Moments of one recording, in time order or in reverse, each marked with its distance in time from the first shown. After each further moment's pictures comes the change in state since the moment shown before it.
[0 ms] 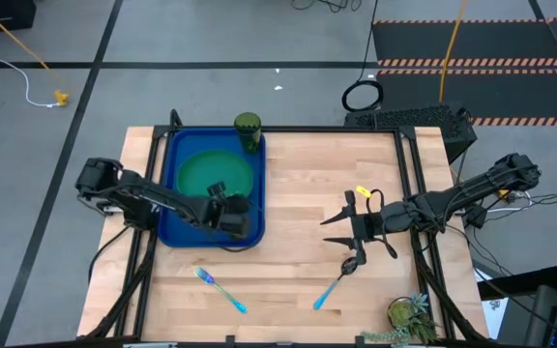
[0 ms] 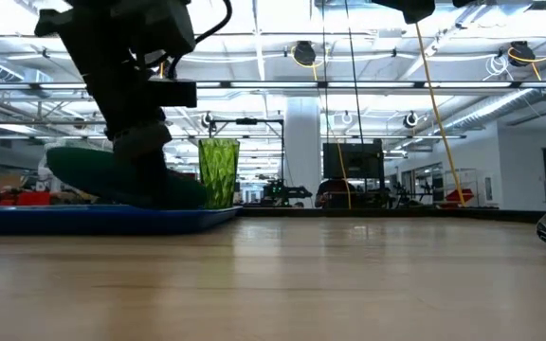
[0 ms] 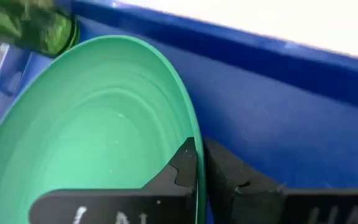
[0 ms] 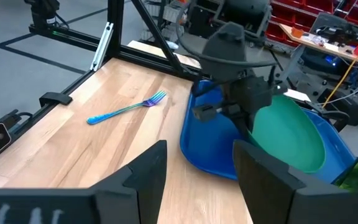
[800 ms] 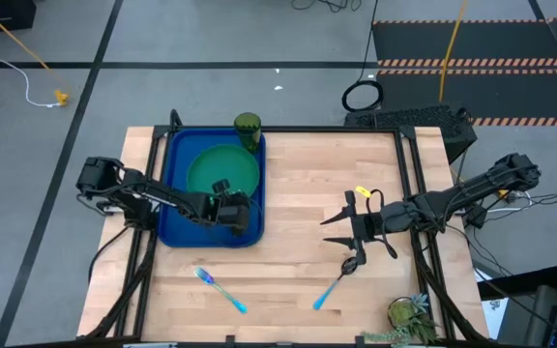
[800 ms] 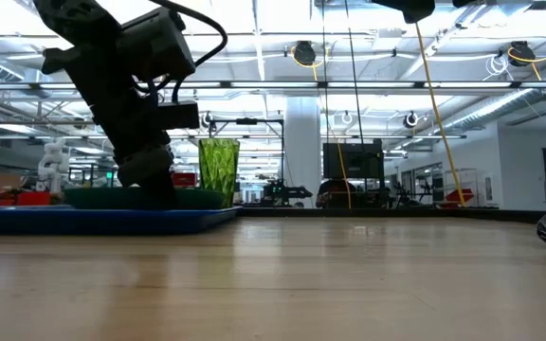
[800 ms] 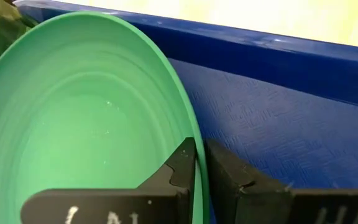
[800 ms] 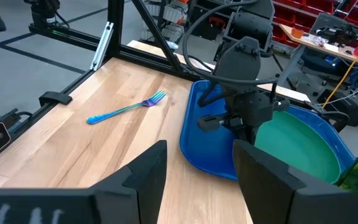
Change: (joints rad) left arm 0.078 0.000 -0.134 0.278 0.061 0.181; right arm 0.000 0.000 0.000 0.000 0.000 -0.002
